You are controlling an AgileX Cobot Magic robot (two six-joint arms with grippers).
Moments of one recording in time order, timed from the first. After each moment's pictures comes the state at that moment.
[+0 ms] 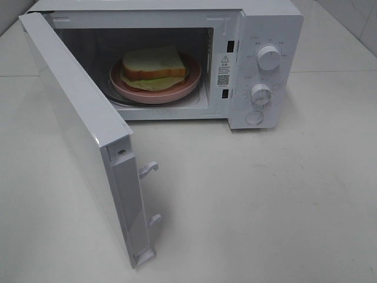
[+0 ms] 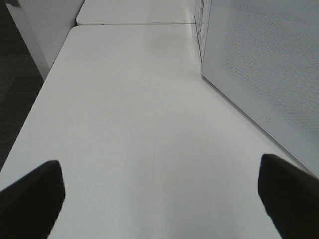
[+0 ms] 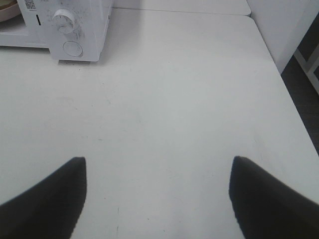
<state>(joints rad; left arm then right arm) 0.01 0.00 -0.50 -0.01 1.04 0.02 0.07 0.00 -0.51 -0.13 1.04 0.05</state>
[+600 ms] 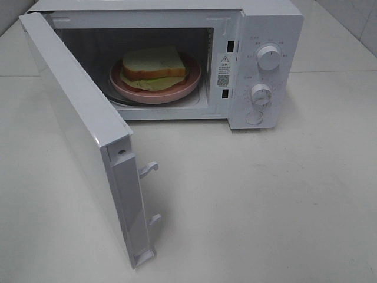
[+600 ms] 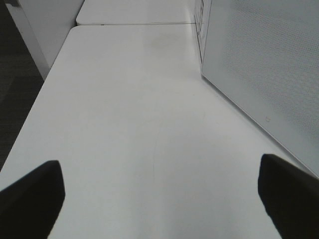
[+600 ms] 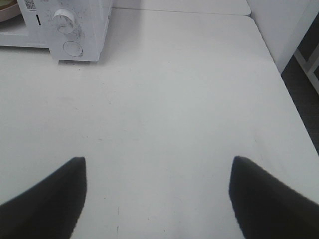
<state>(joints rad) 0.01 0.00 -0.50 -0.01 1.04 0.02 0.07 0.00 -0.51 -0.13 1.04 0.05</state>
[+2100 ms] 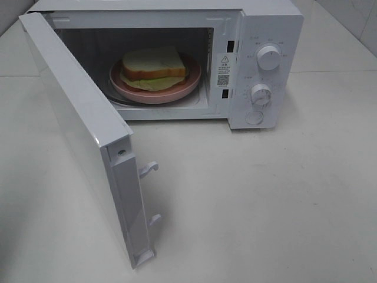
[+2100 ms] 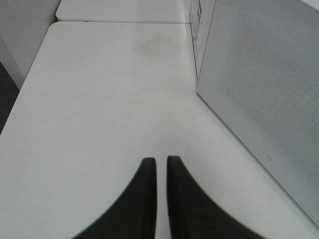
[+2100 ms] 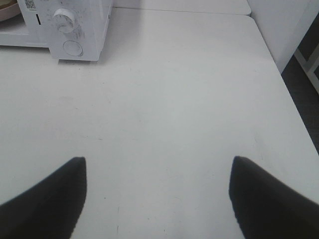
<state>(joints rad) 0.01 0.53 -0.54 -0.05 0.65 0.02 0.07 0.00 -0.51 -0.13 1.04 0.05</state>
